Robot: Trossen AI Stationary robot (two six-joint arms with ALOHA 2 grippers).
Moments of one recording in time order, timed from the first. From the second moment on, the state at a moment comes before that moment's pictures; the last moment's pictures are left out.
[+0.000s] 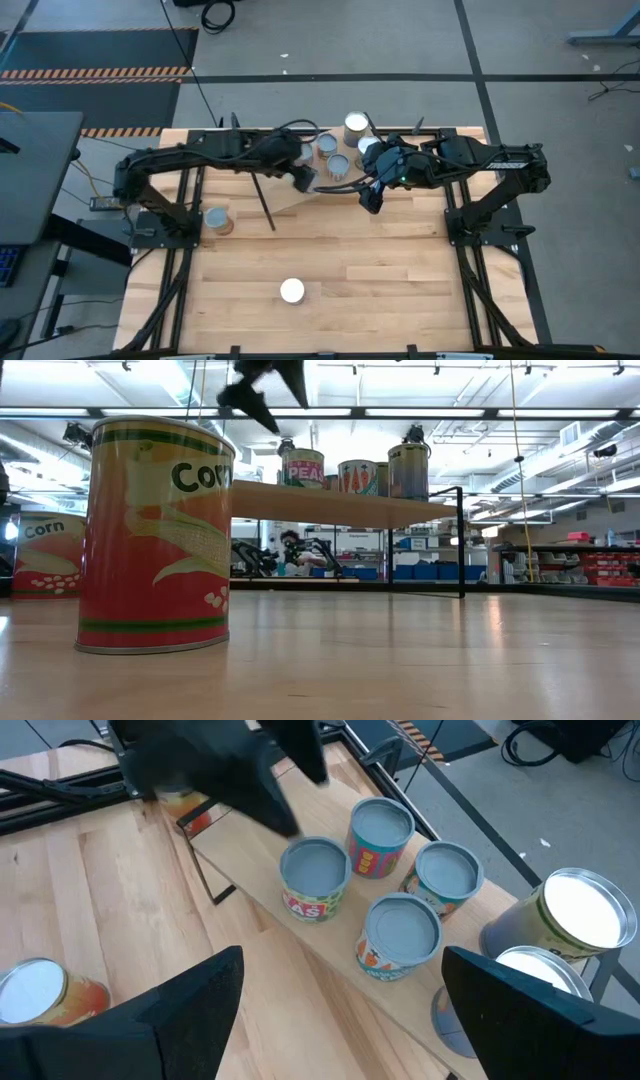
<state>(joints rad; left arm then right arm) 0.14 1.57 1.65 -0.99 -0.26 -0.64 0.14 1.49 1.80 -1.13 0.48 0.40</state>
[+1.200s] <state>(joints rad) 0.12 1.63 1.57 -1.04 -0.30 -0.76 0.15 1.49 1.80 -1.12 0.47 0.45</state>
